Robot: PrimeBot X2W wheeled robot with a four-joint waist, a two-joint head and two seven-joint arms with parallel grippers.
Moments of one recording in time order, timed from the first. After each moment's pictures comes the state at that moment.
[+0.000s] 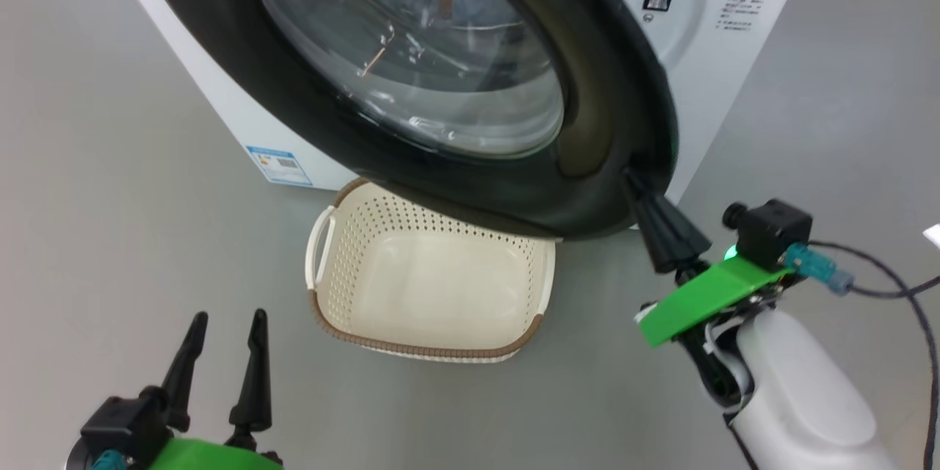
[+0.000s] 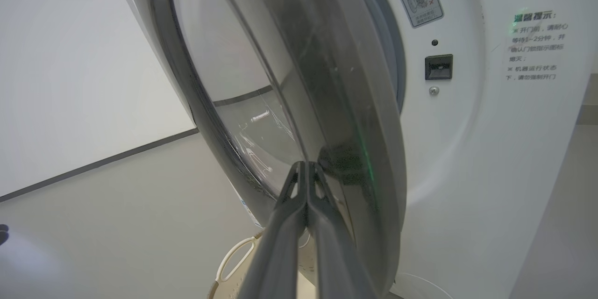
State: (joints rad) left arm -0.02 0.10 -0.08 0.09 -0.33 -0.13 -0.25; right arm -0.47 -0.14 0.28 0.41 0.43 0.13 -0.26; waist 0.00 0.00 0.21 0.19
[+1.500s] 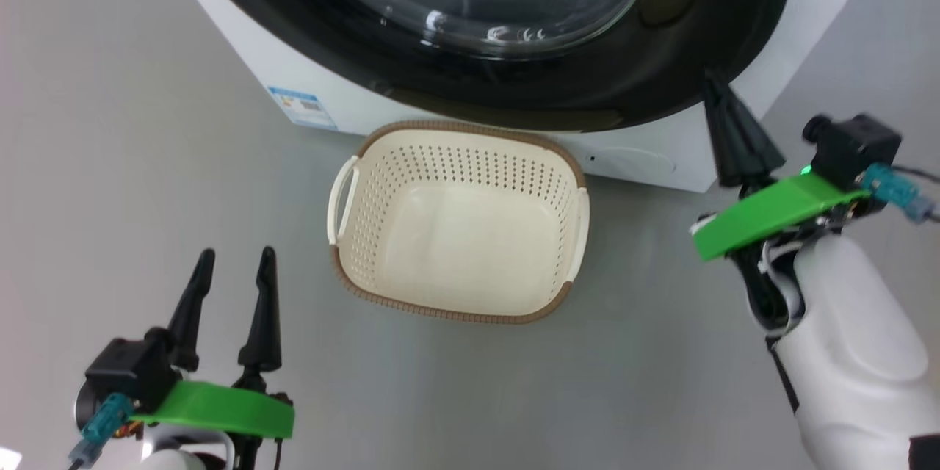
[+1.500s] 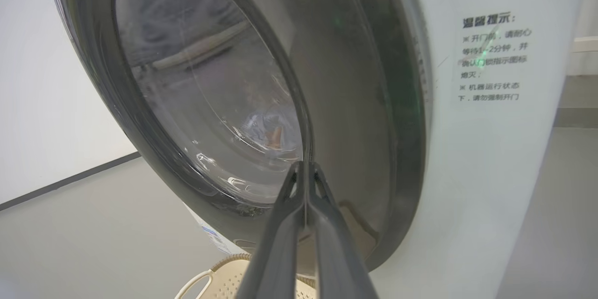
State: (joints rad) left arm -0.18 0.06 -0.09 0.12 -0.32 -0.13 -0.26; right arm -0.65 -0.17 0.13 0.47 0.39 0.13 -0.26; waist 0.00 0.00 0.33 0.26
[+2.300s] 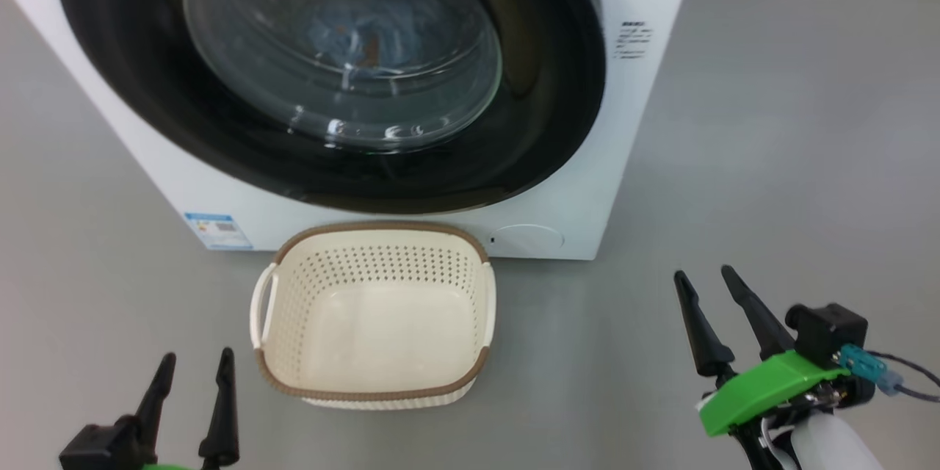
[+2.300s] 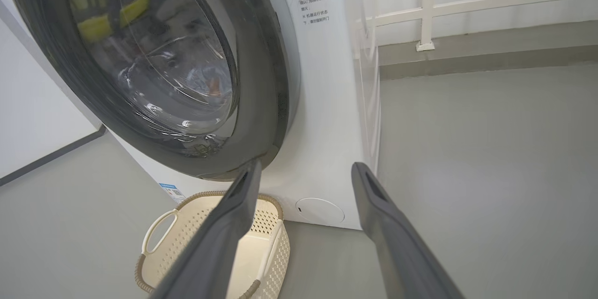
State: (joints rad) left arm 0.00 0.13 -0.03 0.19 -0.31 -0.13 -0.26; right arm -0.24 -0.15 0.11 0.42 0.39 0.13 -0.26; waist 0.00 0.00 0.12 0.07
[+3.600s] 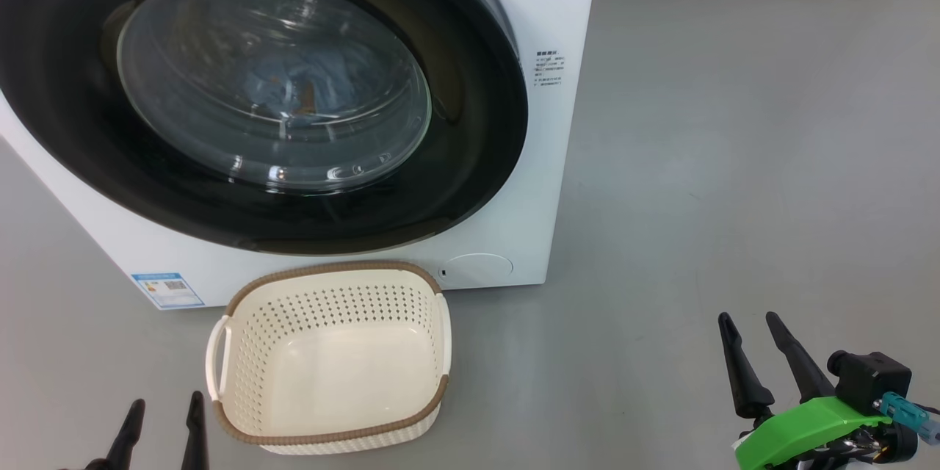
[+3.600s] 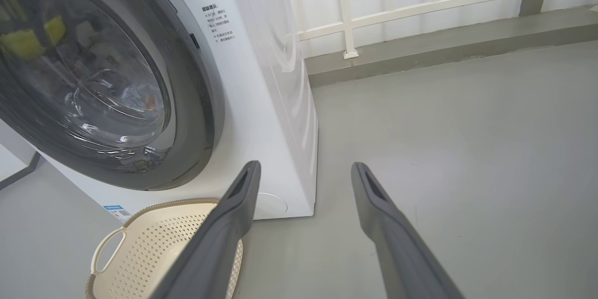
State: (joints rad) left arm 0.10 0.14 0.04 0.19 -0.30 -0.13 -0.26; right arm -0.12 -0.15 0.01 0.39 0.39 0.13 -0.26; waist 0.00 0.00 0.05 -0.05
